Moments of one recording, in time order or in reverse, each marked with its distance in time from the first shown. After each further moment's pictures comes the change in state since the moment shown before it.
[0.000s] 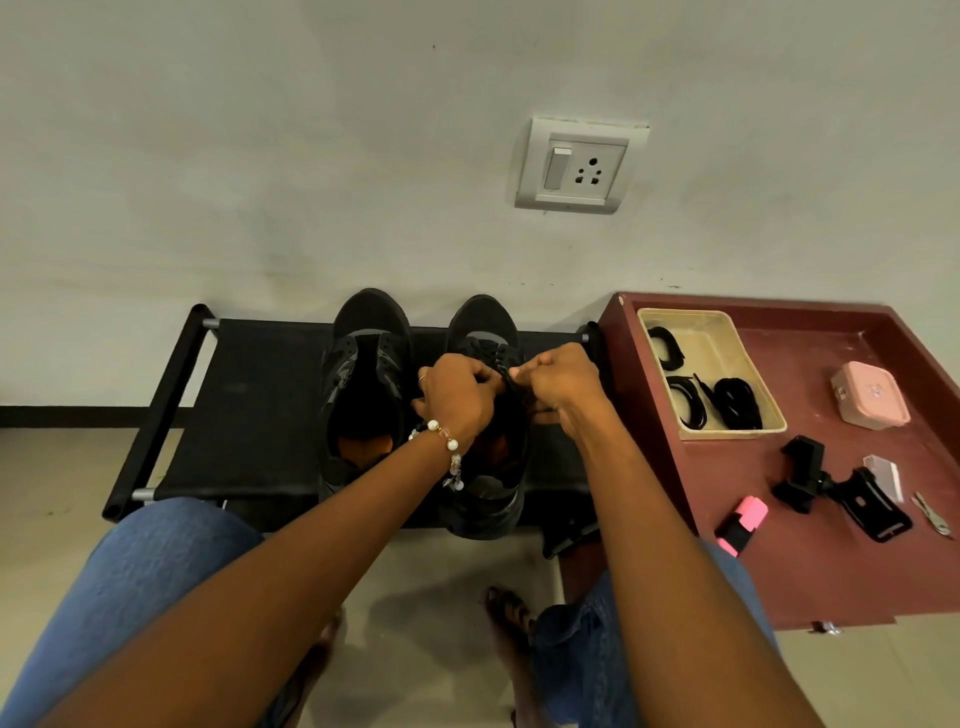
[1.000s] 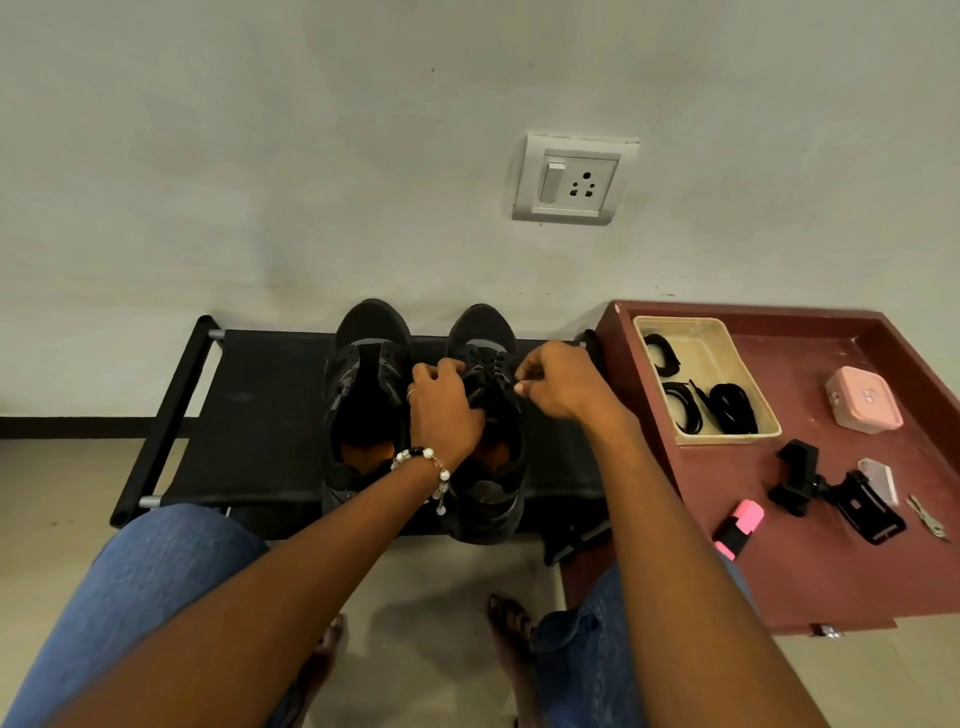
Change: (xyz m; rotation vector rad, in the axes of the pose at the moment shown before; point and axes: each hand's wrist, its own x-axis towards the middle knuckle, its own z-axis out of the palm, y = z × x) left_hand -0.003 -0.023 -0.008 0.244 0.055 0.191; right_hand -0.019 -0.019 -0.023 -0.652 -0.134 -0.374
